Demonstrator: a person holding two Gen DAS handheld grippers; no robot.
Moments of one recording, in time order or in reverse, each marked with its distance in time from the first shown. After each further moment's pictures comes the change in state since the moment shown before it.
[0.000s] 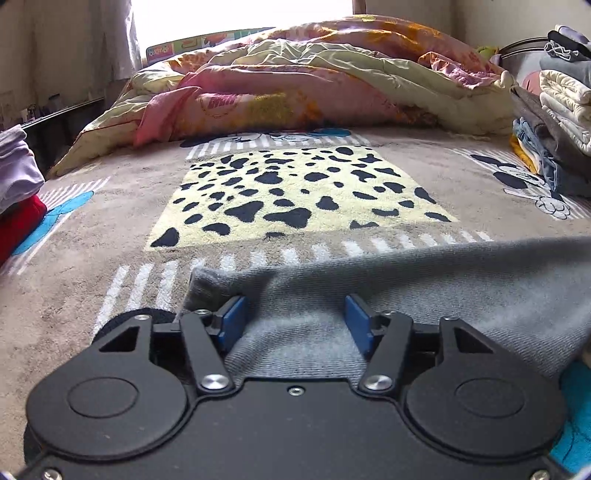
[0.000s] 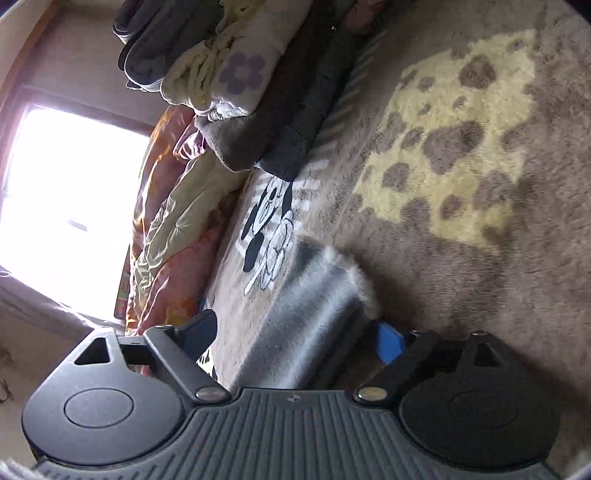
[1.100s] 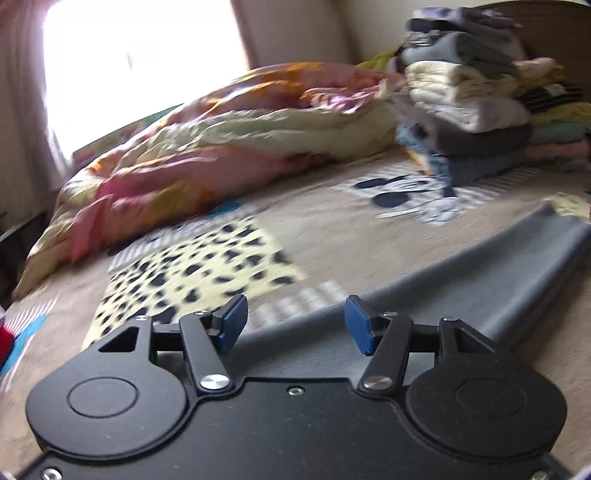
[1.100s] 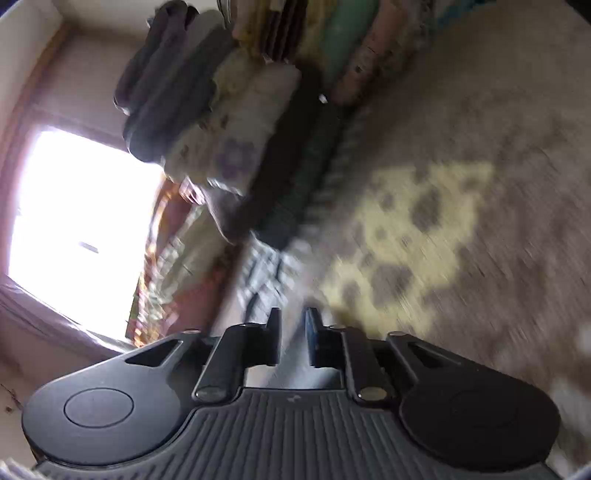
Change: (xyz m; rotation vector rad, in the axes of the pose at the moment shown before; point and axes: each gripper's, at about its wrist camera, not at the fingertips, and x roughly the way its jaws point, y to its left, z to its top) left arm -0.059 -0.135 0.010 0.320 -0.190 -0.131; right arm -0.065 -0.038 0.060 -0.008 -0.030 0.024
